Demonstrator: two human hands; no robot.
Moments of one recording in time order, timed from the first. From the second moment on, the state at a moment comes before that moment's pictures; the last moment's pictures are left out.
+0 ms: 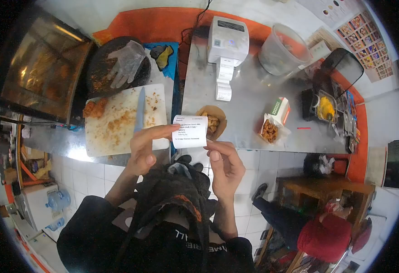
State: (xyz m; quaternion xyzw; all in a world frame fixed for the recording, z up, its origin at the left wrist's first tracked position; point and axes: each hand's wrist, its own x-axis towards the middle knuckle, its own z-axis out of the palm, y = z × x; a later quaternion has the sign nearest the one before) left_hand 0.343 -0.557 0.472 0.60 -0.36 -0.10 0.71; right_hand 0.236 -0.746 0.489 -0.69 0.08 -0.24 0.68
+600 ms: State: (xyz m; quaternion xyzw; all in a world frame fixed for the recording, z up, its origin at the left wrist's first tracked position) left_hand 0.341 -0.546 0.451 0.63 -0.35 -0.05 0.69; right_hand 0.207 -0.774 0.298 -0.74 0.30 -0.08 0.60
